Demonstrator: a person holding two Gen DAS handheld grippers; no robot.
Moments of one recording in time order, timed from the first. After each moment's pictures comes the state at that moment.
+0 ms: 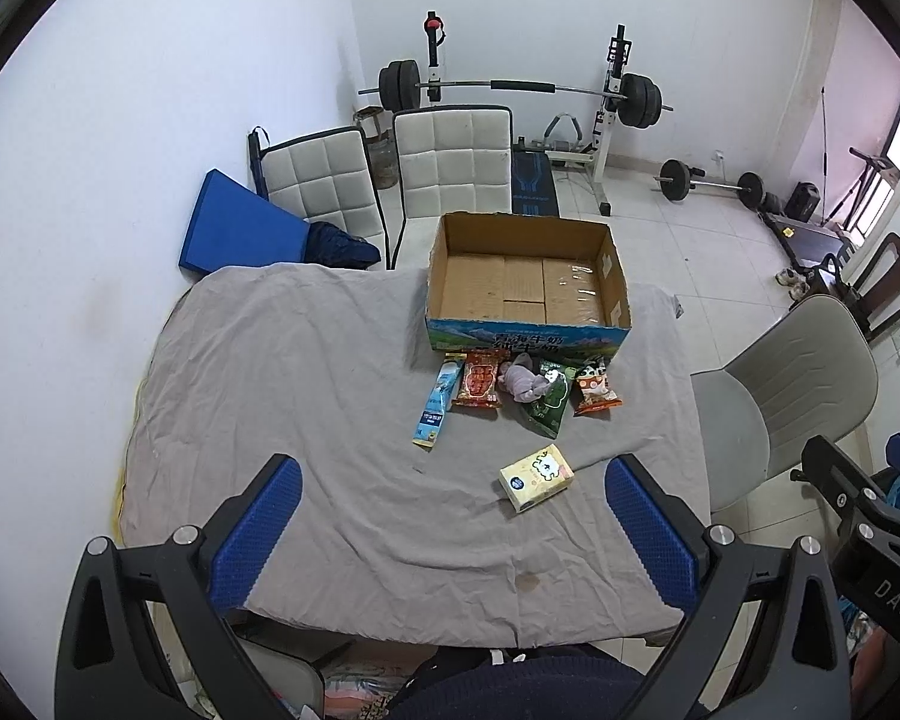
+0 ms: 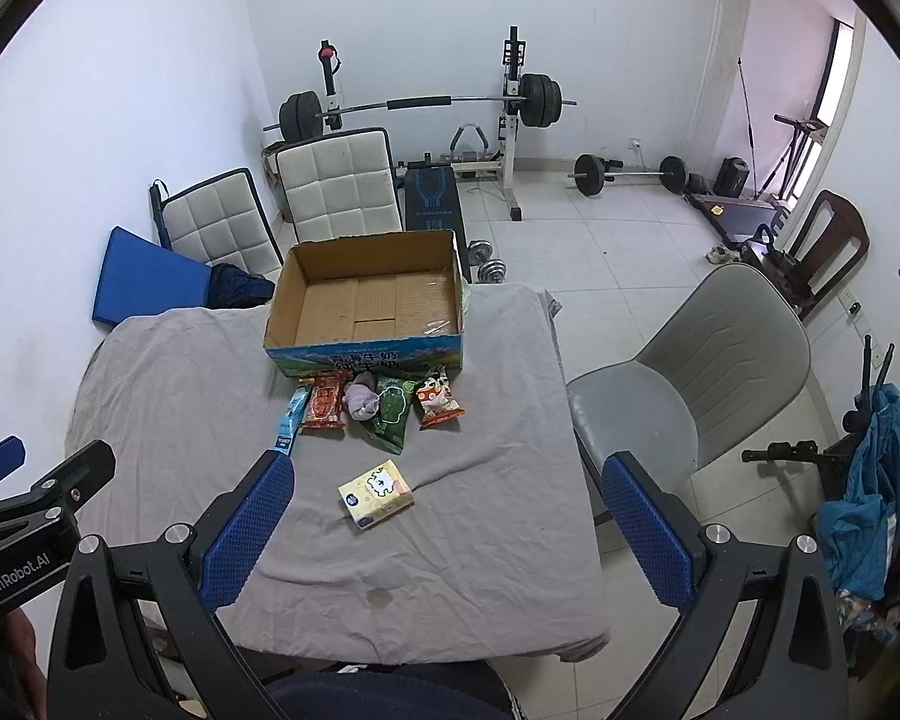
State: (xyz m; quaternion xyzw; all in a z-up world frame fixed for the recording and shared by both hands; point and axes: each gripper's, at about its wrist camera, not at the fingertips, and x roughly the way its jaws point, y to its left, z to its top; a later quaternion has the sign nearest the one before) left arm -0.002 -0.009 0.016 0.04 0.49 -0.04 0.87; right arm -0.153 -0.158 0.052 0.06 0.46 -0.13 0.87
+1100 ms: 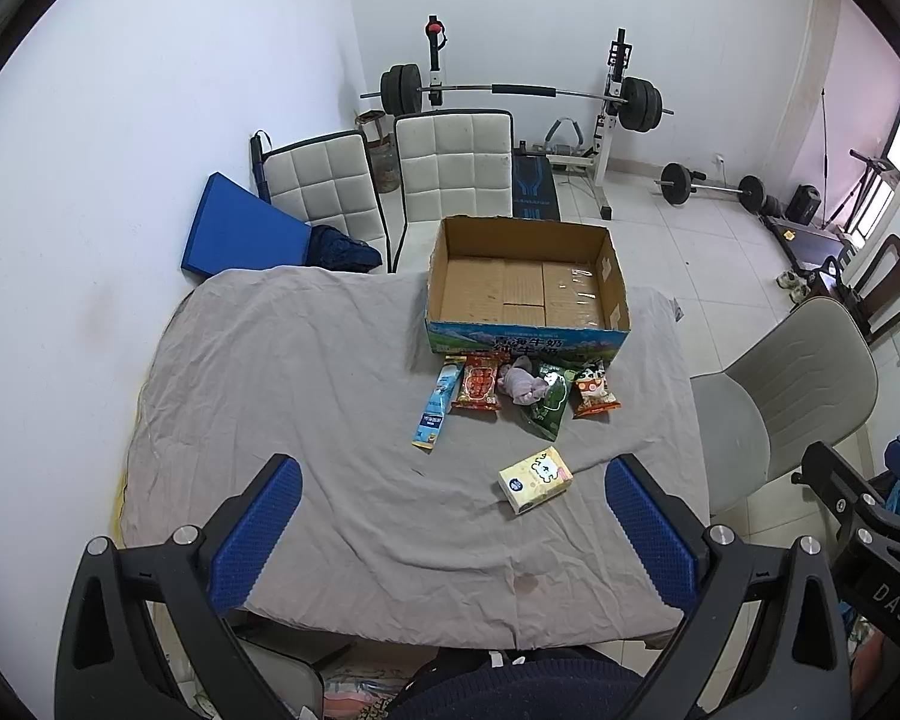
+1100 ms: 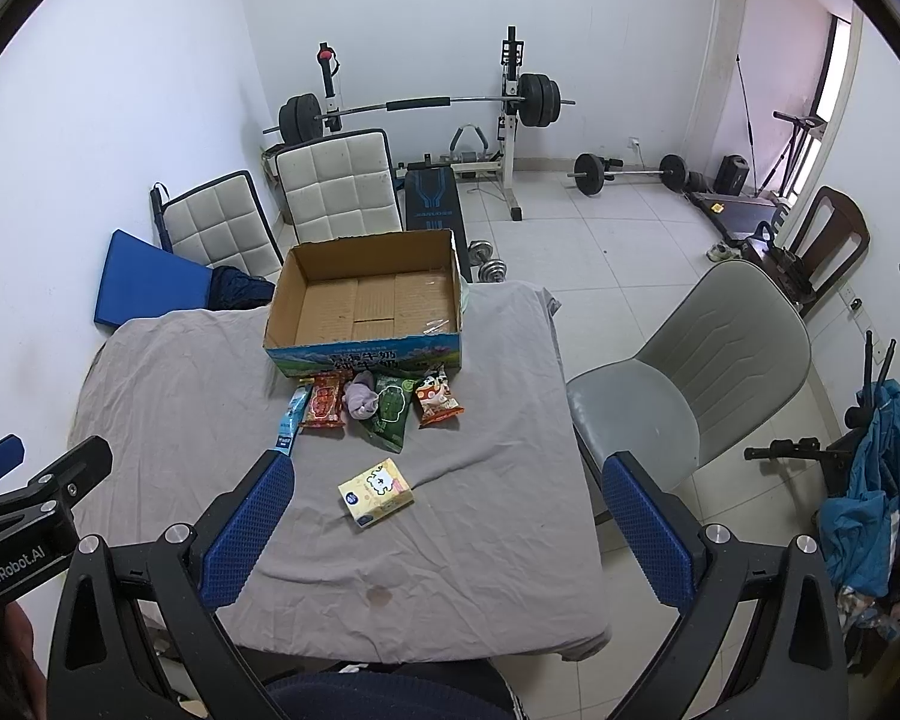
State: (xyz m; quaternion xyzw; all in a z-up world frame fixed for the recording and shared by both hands) left arm -0.003 -0.010 0.017 0.05 0.49 -0.04 0.87; right arm -0.156 -0.164 0.053 0.06 0.46 -0.13 0.87
